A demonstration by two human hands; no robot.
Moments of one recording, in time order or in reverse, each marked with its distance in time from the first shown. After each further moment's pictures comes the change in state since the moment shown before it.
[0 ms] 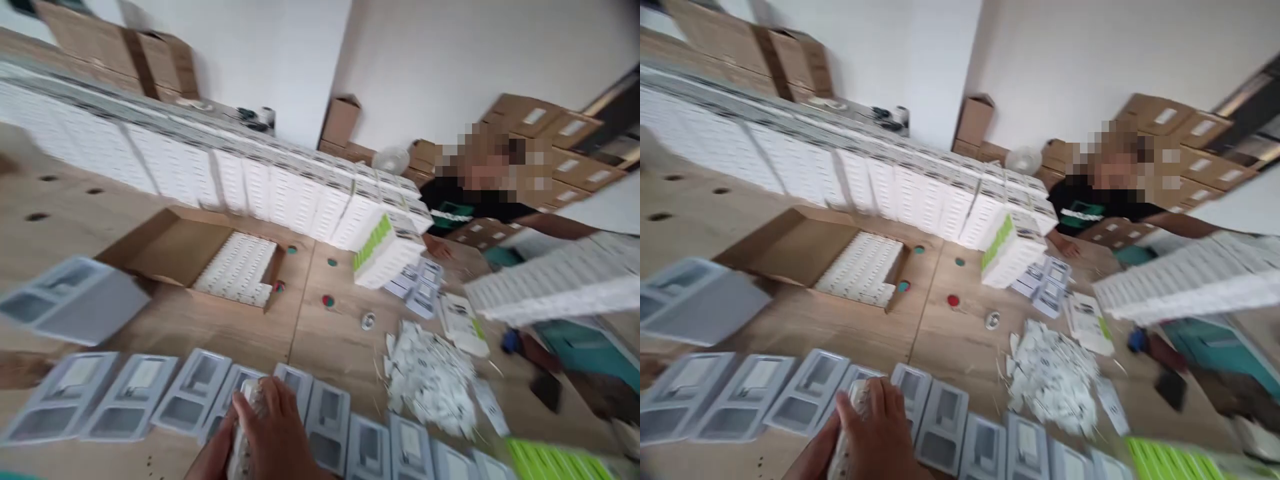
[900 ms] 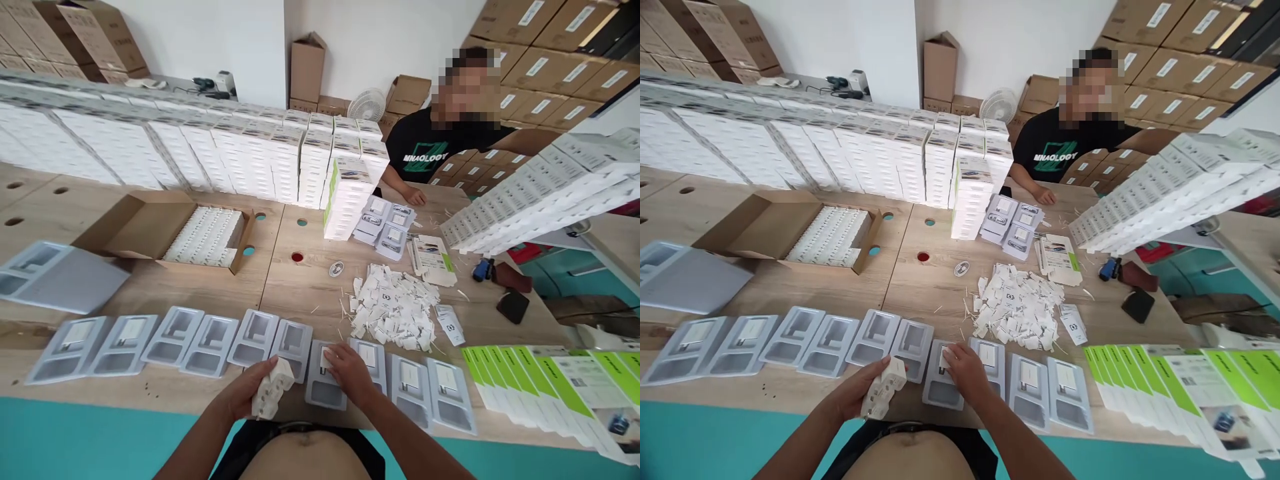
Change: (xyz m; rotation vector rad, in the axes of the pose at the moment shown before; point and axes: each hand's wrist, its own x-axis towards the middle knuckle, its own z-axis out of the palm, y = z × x) left_hand 0.032 -0.097 0.070 0.274 -0.097 -0.278; right_hand -0.209 0.230 -0.051 -0.215 0.118 0.102
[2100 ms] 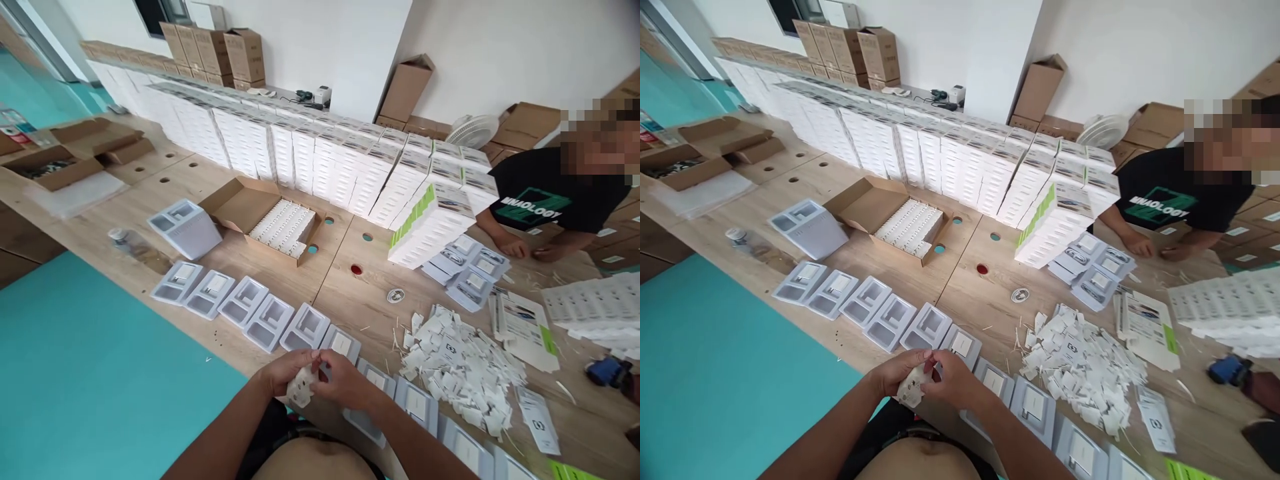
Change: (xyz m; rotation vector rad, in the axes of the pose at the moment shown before) left_hand -0.015 -0.004 -0.032 -0.086 -0.083 0.290; right_hand 0.090 -0.139 -0.024 0.602 -0.433 -0.126
